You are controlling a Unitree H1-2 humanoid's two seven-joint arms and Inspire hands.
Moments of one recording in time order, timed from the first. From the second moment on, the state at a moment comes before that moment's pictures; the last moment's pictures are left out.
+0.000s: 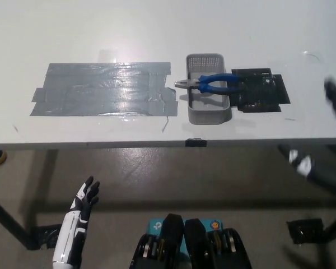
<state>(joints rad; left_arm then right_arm) 0.11 0.06 -0.01 -0.06 0.13 -0.20 -0.03 -0.23 -0.26 -0.01 -0.38 -0.14 -0.04 0.04</state>
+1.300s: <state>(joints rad) 0.12 0.06 -0.09 -0.06 0.21 -0.22 -0.03 -1.24 -0.25 0.60 0.71 -0.42 0.45 0.53</state>
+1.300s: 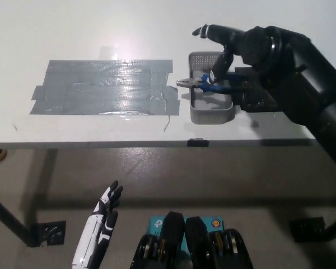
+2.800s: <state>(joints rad) 0.12 0.11 -0.13 -0.09 0.23 -0.21 -0.04 -1.27 -0.08 0.60 1.15 -0.53 0.36 0.32</state>
